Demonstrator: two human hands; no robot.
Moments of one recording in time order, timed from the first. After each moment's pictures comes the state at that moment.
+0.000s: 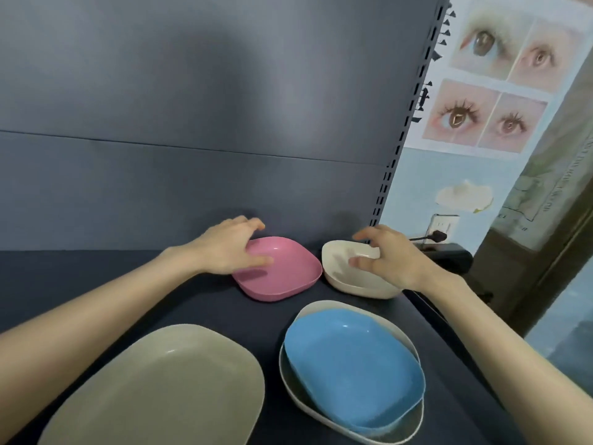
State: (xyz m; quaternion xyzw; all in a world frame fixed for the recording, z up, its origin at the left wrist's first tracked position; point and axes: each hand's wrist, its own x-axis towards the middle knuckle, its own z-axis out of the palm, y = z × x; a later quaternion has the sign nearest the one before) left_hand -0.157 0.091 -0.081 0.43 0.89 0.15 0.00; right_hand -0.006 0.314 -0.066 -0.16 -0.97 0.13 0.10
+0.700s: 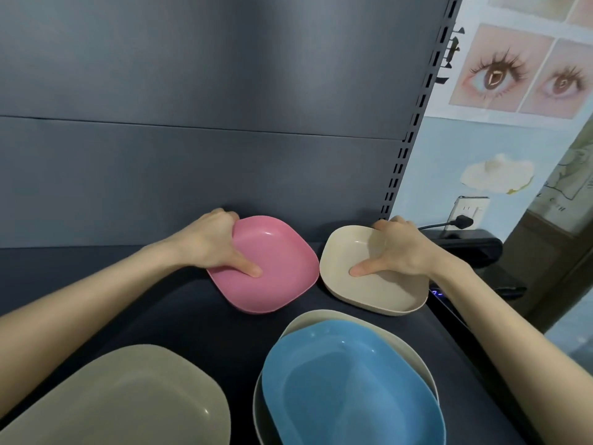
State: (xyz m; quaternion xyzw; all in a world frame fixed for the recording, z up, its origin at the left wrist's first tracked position) left_hand -0.184 0.115 -0.094 0.33 0.93 0.19 0.04; right_hand -0.049 0.371 -0.093 -0.22 -0.96 0.14 0.03
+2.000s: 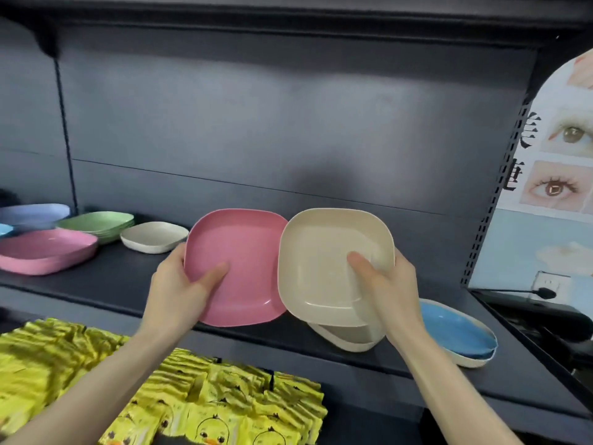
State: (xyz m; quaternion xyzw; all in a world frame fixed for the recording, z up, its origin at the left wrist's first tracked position) left_hand 0.065 -0.211 -0.069 0.08 0.75 0.59 -0.27; right_hand 0.100 0.034 -0.047 -0.04 -0.74 0.59 0.32
